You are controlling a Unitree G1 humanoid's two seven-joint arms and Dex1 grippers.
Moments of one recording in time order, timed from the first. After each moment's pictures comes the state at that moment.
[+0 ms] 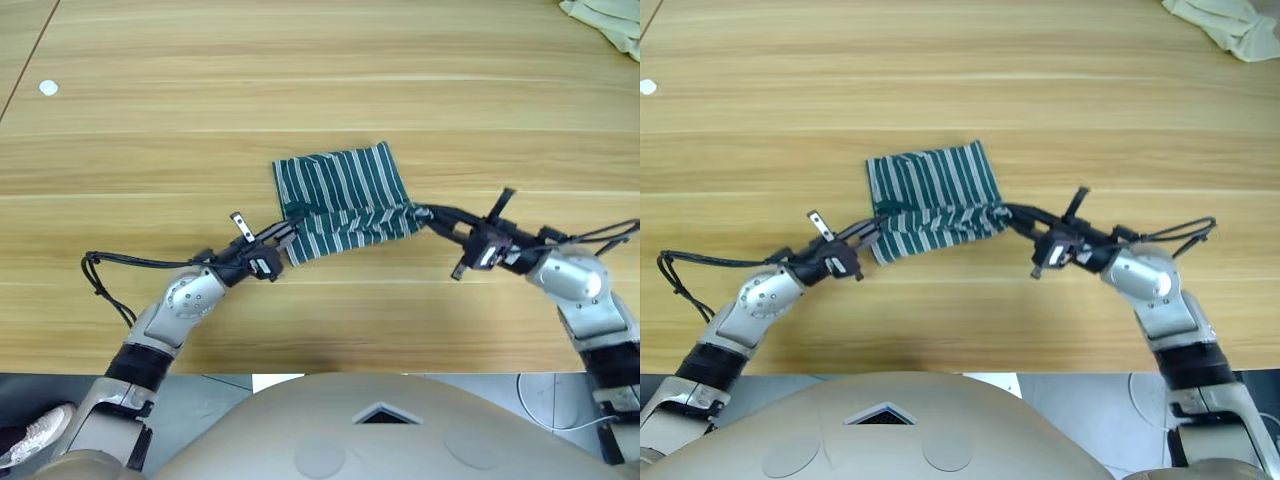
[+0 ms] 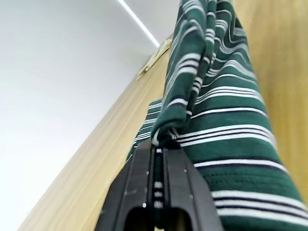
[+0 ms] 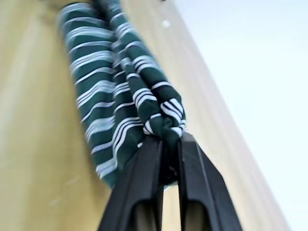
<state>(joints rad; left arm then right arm) 0.07 0.57 -0.31 0.15 0.25 -0.69 -0.32 0.04 -0.76 0.16 0.04 -0.02 -0.68 0.59</state>
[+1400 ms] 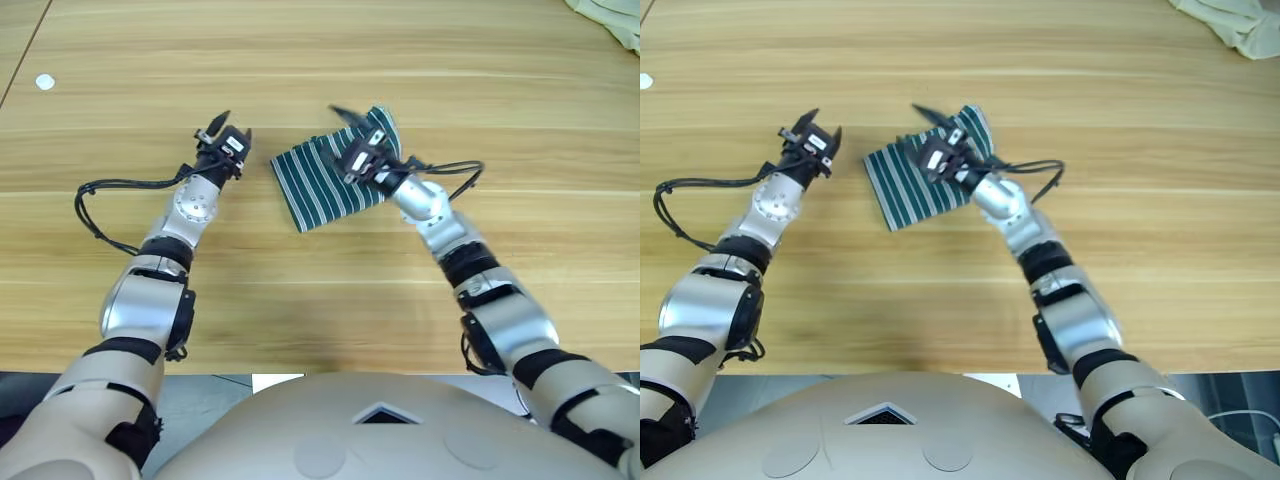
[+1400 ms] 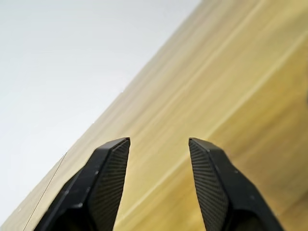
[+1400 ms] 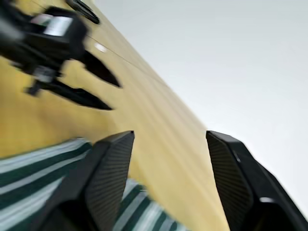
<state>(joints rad) -0.61 0.38 -0.16 1.20 0.31 -0.65 0.04 -0.54 -0.13 0.36 0.79 -0.29 -0.61 0.26</state>
